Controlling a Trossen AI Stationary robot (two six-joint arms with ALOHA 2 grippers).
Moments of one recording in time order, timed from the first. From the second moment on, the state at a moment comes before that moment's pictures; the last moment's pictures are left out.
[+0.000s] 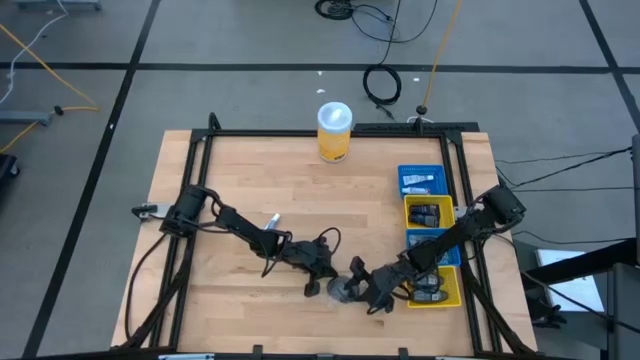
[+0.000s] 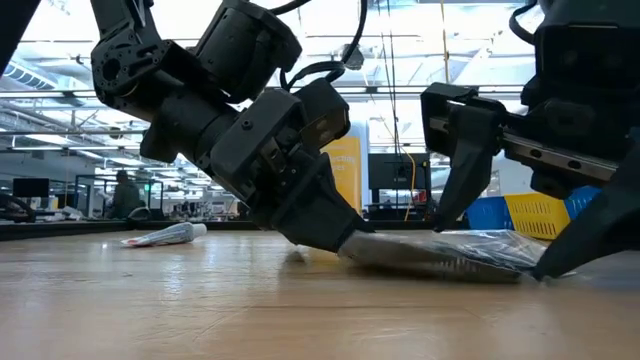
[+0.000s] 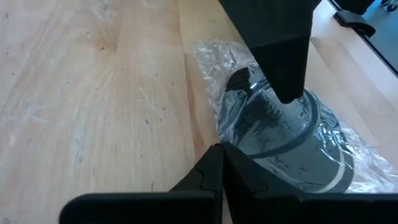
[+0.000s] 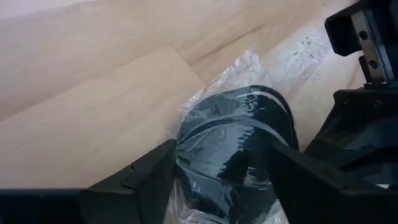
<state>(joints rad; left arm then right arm) -0.25 2.11 0.95 0.54 0.09 -0.27 0.50 1.82 0.67 0.48 0.15 -0.53</state>
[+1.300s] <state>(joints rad) -0.28 1.85 0.94 0.14 -0.20 -0.23 0.58 1.60 0.67 0.44 0.57 -0.36</state>
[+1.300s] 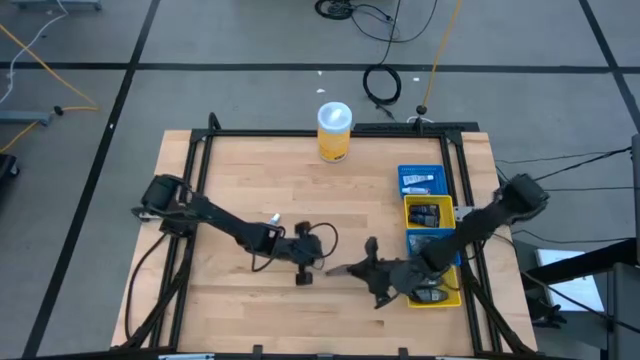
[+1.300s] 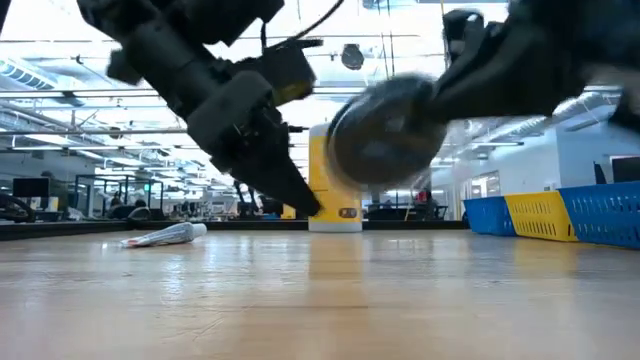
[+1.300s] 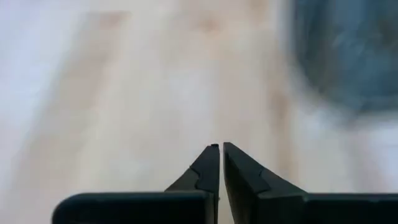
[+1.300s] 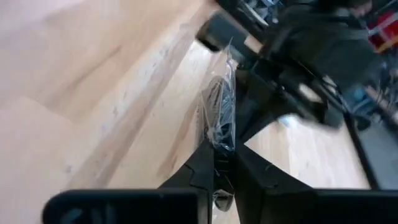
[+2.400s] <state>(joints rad) -0.35 1.81 0.94 0.04 -0.47 -0.27 0.88 0.76 0.67 -1.26 0.52 1.63</state>
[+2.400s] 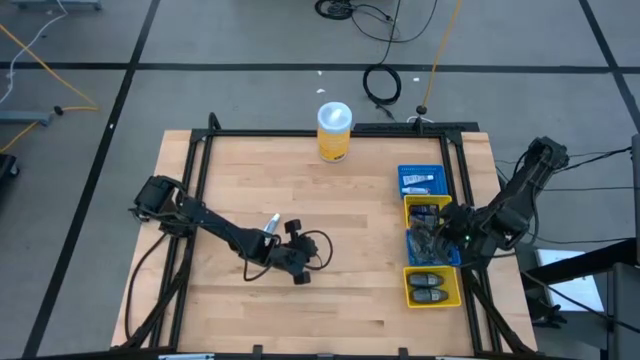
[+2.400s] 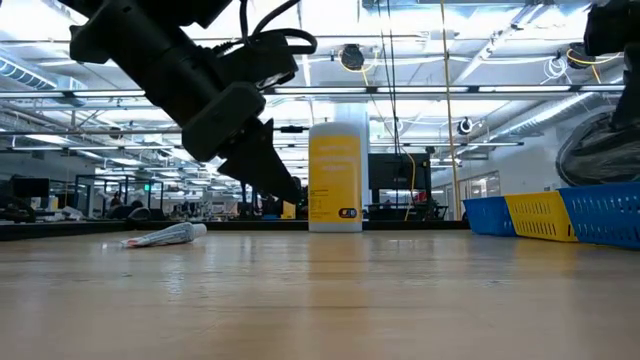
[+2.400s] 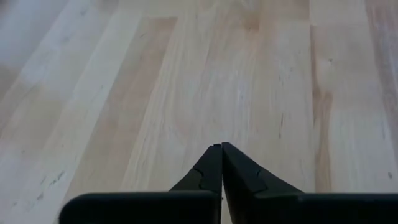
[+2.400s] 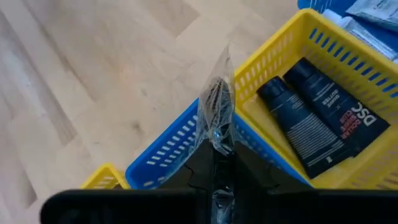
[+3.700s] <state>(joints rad) -0.35 1.81 0.94 0.04 -0.47 -0.28 0.88 0.76 0.67 -1.20 0.31 1.50</state>
